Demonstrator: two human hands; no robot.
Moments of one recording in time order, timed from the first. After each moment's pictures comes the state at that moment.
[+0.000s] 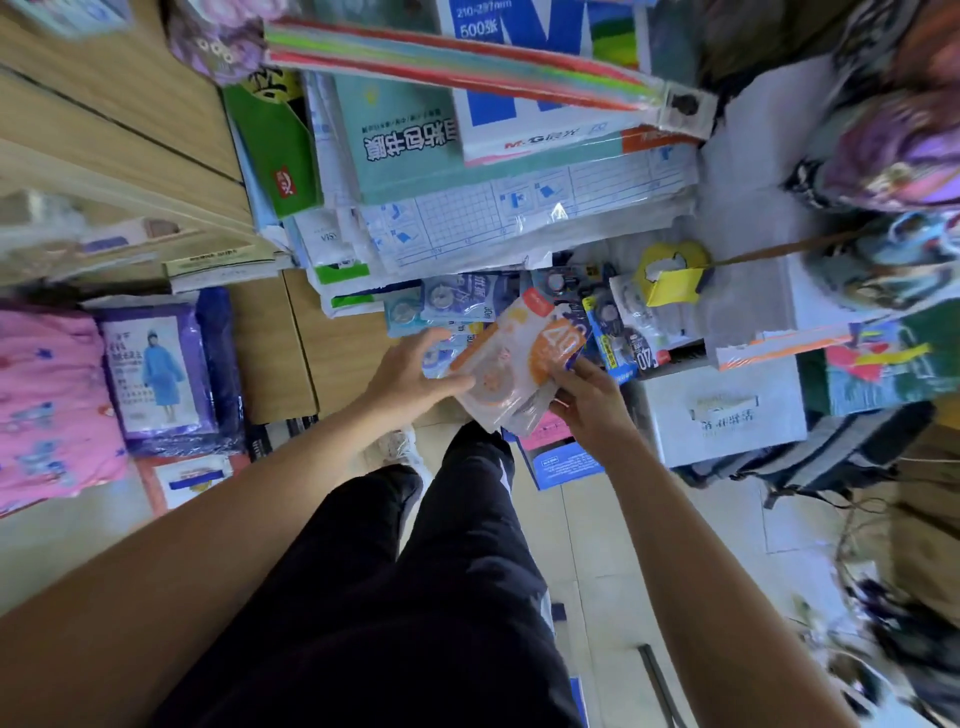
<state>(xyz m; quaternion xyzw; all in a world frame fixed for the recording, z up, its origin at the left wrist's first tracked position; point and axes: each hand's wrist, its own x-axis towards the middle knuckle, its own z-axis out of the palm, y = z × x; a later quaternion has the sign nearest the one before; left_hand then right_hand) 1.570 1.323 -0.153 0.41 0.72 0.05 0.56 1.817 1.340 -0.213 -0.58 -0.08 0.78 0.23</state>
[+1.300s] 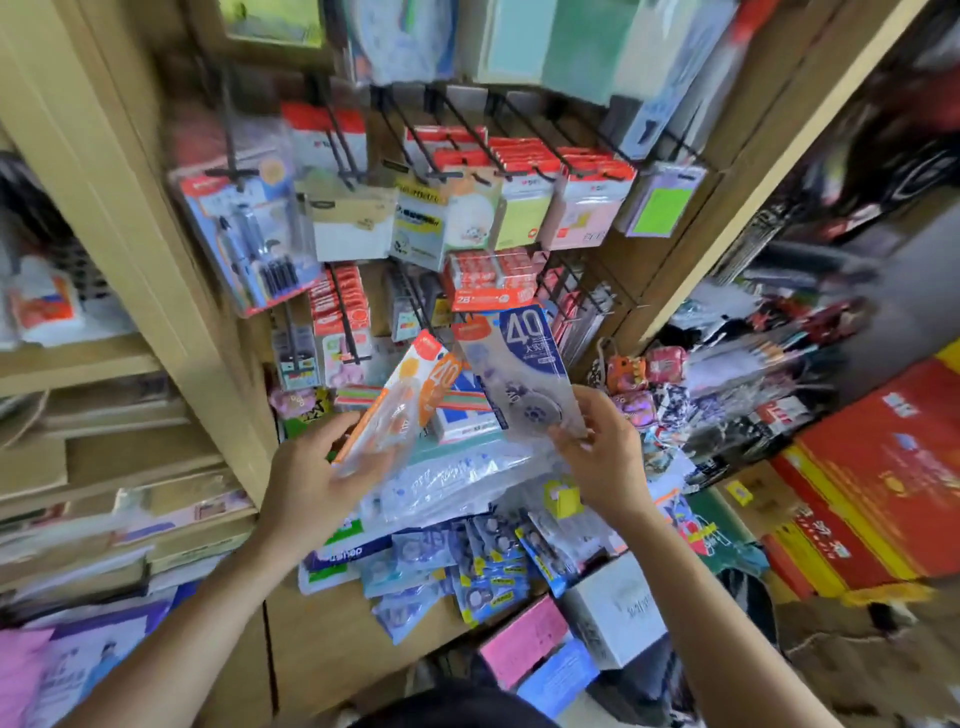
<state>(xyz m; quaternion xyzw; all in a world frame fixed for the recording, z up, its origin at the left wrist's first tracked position) 1.428 1.291 0.119 0.63 0.56 0.45 0.28 1.730 1.333 0.144 -0.60 -0.65 0.26 0.38</state>
